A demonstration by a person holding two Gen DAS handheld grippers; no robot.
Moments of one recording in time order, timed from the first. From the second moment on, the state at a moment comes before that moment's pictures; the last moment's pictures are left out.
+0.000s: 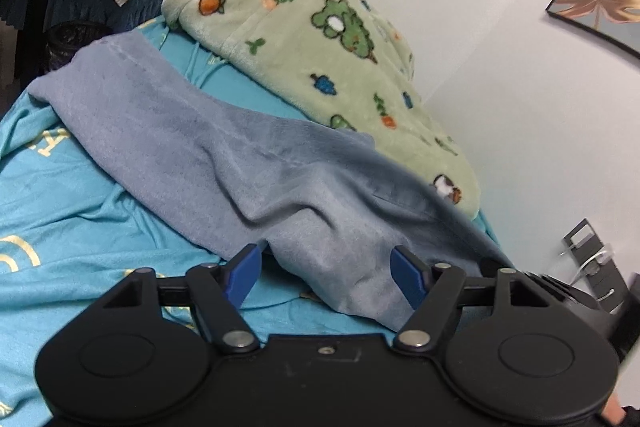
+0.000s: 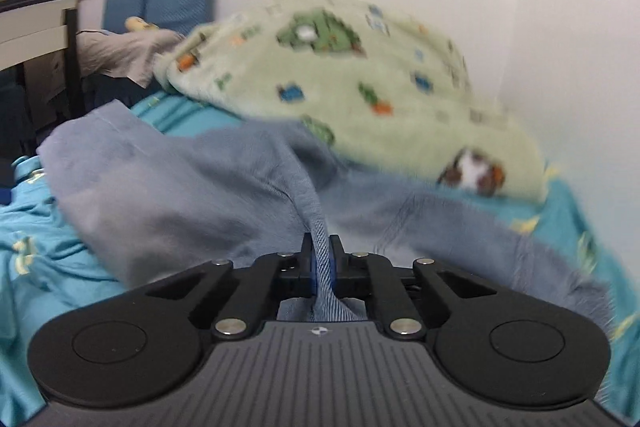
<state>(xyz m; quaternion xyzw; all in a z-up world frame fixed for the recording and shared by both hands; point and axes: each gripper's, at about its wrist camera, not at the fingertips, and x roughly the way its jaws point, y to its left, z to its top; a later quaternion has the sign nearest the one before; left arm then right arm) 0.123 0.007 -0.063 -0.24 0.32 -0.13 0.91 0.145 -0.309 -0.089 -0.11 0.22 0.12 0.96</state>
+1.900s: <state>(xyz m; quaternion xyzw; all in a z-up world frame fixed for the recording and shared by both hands) 0.095 0.016 -0.084 -0.26 0.36 -0.07 0.89 0.044 -0.506 -0.152 0.47 0.24 -0.40 0.75</state>
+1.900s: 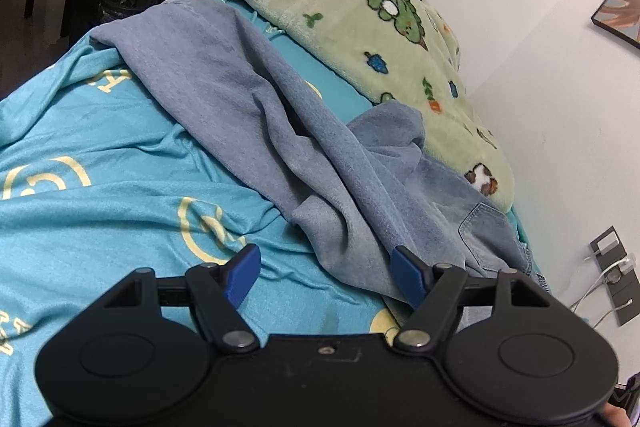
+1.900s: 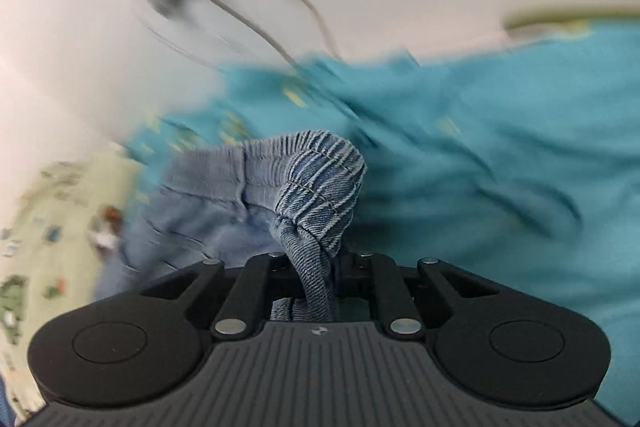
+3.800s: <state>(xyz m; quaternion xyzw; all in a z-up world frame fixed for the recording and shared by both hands) 0.107 0.030 -0.053 -0.15 0.34 -0.04 0.93 0.126 -0.241 -0.126 0.01 0.25 0.14 0.96</state>
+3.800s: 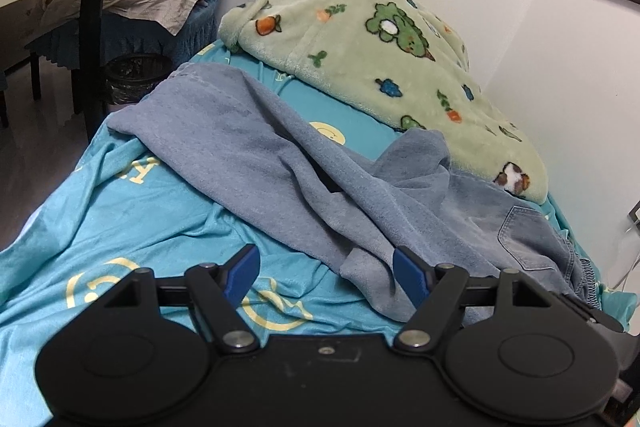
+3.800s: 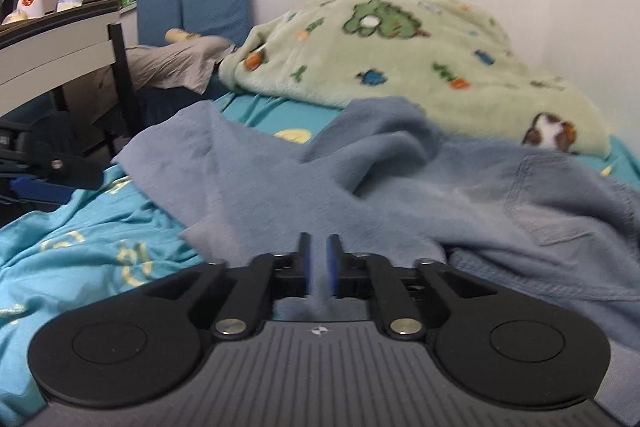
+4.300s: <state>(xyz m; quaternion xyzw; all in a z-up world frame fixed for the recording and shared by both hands) 0.127 0.028 -0.072 -0.20 0.36 -0.06 0.91 0.172 -0.268 -0.172 0.16 0.31 0.19 0.92</state>
